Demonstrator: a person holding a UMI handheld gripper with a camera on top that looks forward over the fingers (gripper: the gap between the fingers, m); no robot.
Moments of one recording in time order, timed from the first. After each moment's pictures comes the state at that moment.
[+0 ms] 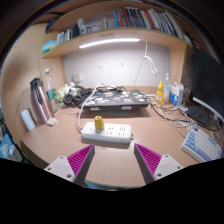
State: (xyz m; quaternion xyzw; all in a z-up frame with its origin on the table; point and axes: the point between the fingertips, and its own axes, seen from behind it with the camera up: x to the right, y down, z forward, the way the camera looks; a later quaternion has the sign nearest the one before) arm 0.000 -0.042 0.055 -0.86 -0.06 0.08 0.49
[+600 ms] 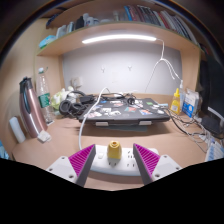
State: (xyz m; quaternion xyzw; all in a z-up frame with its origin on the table) arm -0.074 0.081 0.039 -0.84 -0.06 0.07 0.53
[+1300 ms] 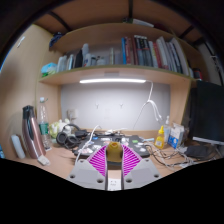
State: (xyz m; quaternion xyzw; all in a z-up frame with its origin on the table) arm -0.033 0.079 0.179 -0.75 -0.05 0.03 0.66
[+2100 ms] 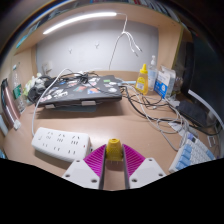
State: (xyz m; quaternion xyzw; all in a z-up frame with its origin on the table) arm 0.103 0.073 -0.009 -0.91 -0.01 0.00 0.42
